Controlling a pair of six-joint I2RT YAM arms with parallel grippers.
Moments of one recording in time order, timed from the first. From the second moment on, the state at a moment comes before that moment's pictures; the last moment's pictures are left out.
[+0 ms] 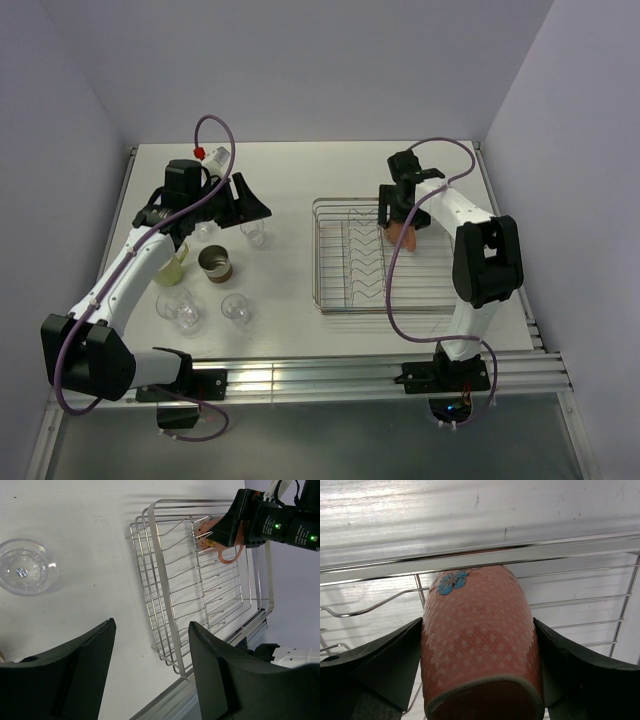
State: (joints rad) left arm -0.25 1.29 1.12 -0.42 0.50 -0.53; right arm 0.22 1.81 1.37 -0.75 0.20 0.29
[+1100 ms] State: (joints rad) left arm -0.25 1.29 1.12 -0.42 0.50 -0.53; right arm 0.22 1.79 1.32 -0.77 0.20 0.29
